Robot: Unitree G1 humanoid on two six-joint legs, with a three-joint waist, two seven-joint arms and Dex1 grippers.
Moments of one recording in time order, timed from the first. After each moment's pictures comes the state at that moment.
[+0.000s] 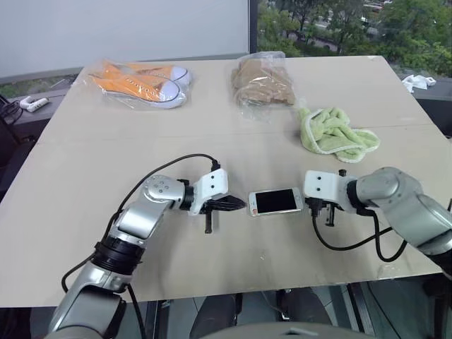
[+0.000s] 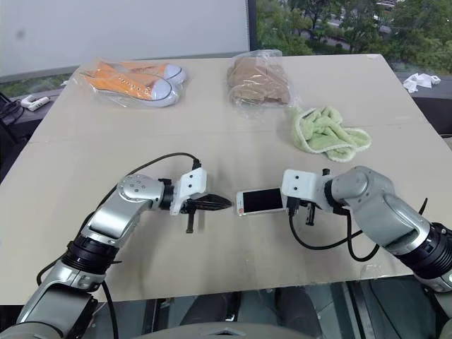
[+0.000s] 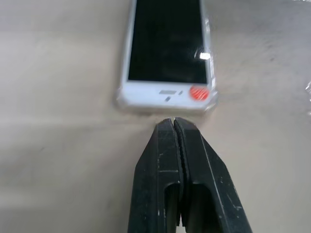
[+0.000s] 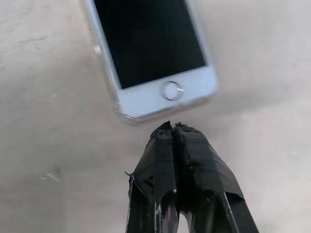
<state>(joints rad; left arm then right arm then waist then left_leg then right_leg) -0.42 0.64 -0.26 -0.01 -0.16 0.30 -1.21 -0.55 -0.90 0.48 -0.49 -0.03 0.88 0.97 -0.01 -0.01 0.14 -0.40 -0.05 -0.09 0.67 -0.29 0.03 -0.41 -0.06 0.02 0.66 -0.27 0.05</state>
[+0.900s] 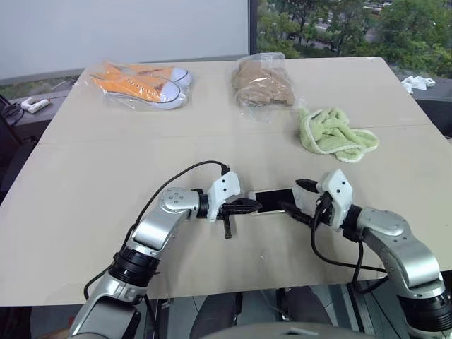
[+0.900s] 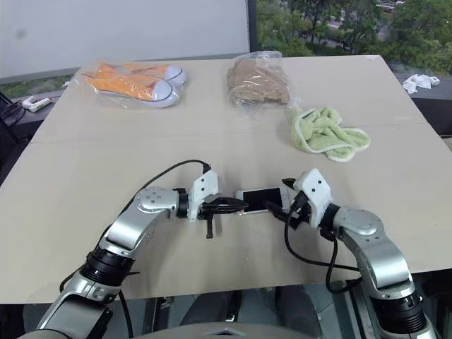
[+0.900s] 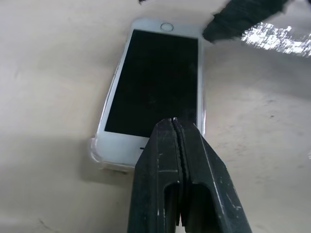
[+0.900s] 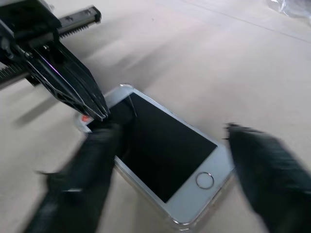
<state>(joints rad) -0.35 0.52 -0.29 -0.05 -0.19 0.31 -1.06 -0.07 -0.43 0.08 -0.45 0.25 0.55 0.70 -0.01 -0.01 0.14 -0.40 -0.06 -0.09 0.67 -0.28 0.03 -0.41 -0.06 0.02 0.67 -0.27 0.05</state>
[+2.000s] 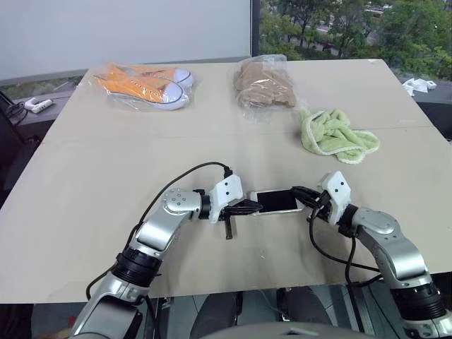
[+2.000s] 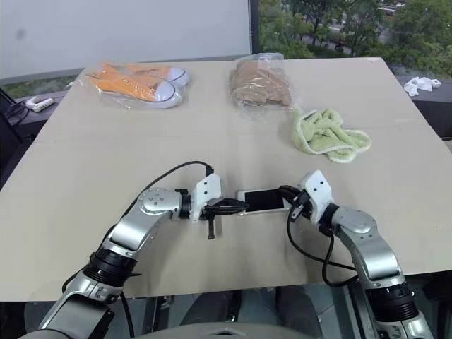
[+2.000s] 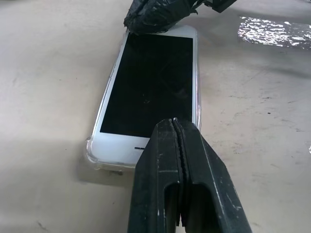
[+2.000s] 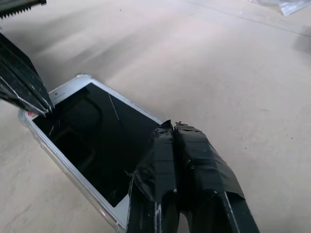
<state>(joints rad) -0.35 0.51 -0.31 -0.05 -0.18 0.28 -1.06 -0.09 -0.44 0.10 -0.25 0.24 0.43 0.65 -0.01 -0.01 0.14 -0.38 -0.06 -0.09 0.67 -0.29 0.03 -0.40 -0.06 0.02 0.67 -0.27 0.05</state>
